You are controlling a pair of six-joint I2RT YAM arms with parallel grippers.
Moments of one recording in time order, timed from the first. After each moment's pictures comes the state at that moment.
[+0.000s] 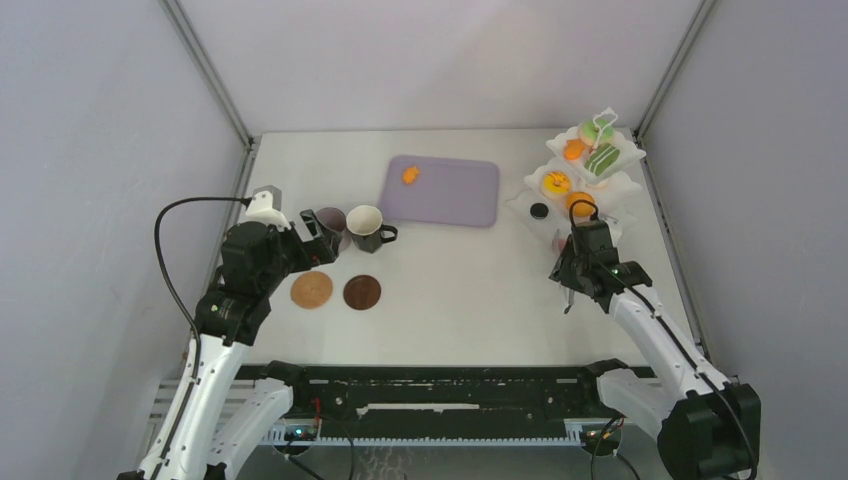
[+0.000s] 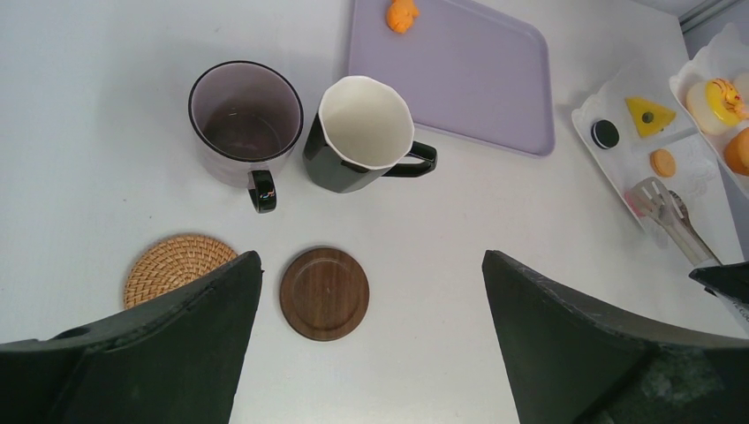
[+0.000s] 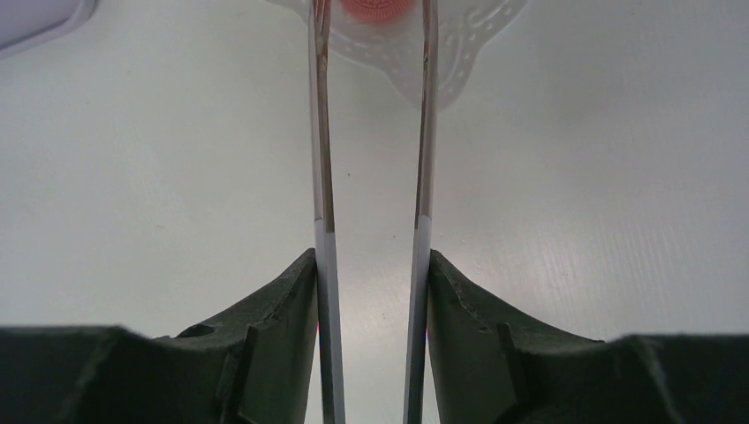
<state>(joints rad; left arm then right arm) -0.22 0.69 0.86 -0.58 0.00 -0.41 0.20 1.00 0.68 -0.65 0.20 0.58</state>
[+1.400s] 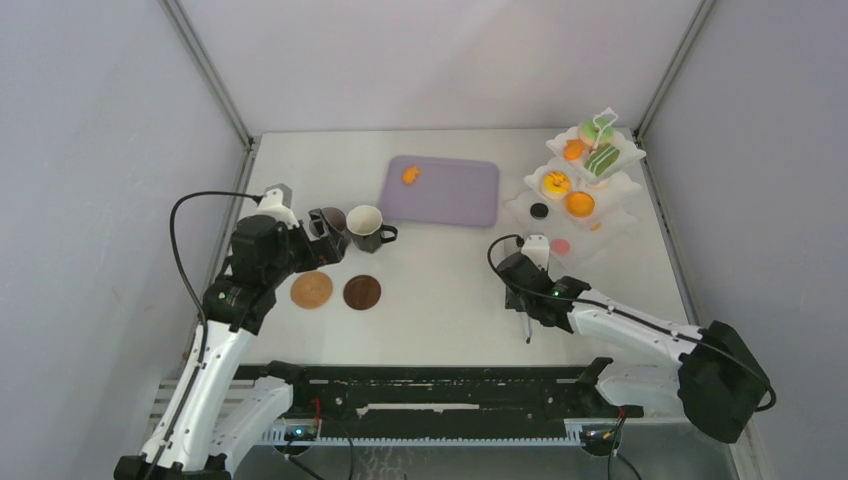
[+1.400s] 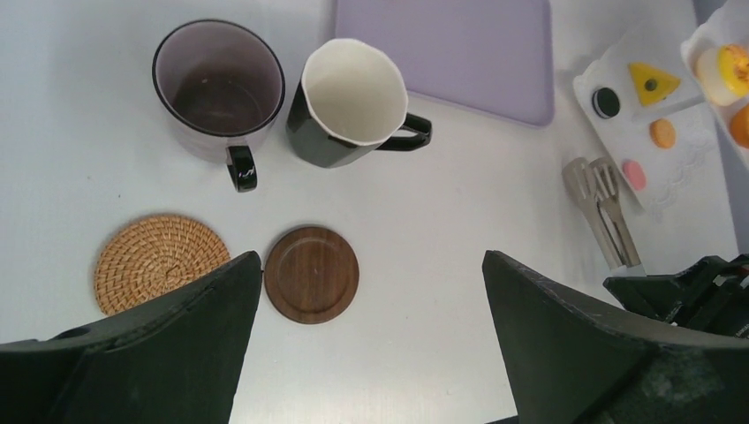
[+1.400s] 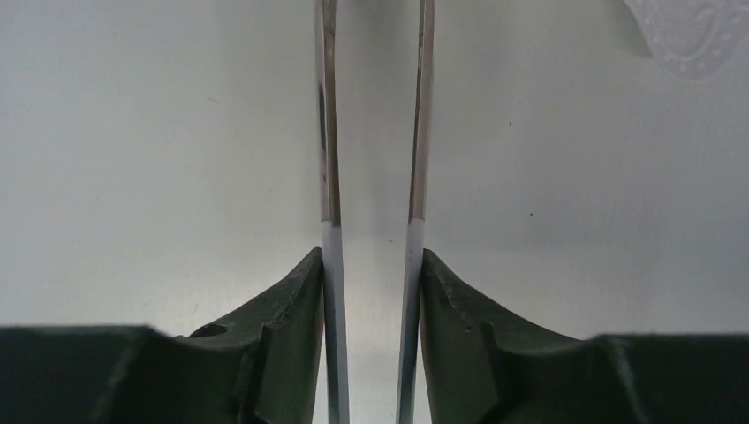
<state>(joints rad) -0.22 0.74 0.86 -0.59 0.06 -0.43 0.77 1.12 0.61 -0.51 0.47 0.64</state>
